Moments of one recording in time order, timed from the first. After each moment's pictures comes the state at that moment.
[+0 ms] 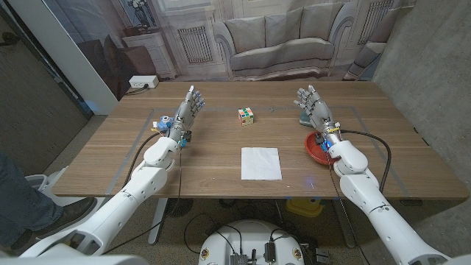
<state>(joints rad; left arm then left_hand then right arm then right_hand) 0.90 0.51 0.35 -1.37 -0.66 -0.35 -0.03 0.45 -0.03 0.05 0.13 0.29 -0.02 0.05 0.20 0.19 0.02 -0.01 0.20 0.20 -0.01 0.00 0.19 0.18 0.00 -0.04 0.20 0.17 -1.05 -0.35 -0.14 -1.48 0.42 0.40 0.21 0.29 -0.02 0.19 -0.02 0.20 0.19 0.08 0.20 0.19 0.22 0.07 0.23 0.18 0.13 0.02 0.21 0.18 0.16 -0.04 0.53 0.17</state>
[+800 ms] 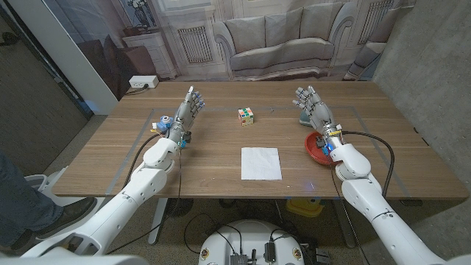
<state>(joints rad) 0.92 0.51 0.35 -1.40 -0.67 -0.35 -0.02 0.45 -0.02 0.05 0.12 0.29 0.00 0.05 0.20 0.19 0.03 0.00 0.21 0.19 0.00 0.00 0.19 0.18 0.00 -0.03 0.20 0.17 -1.09 -0.36 -0.14 -1.53 0.41 0.47 0.23 0.29 -0.02 0.19 -0.03 0.20 0.20 0.07 0.20 0.19 0.24 0.06 0.23 0.18 0.15 0.02 0.21 0.18 0.17 -0.04 0.52 0.17</state>
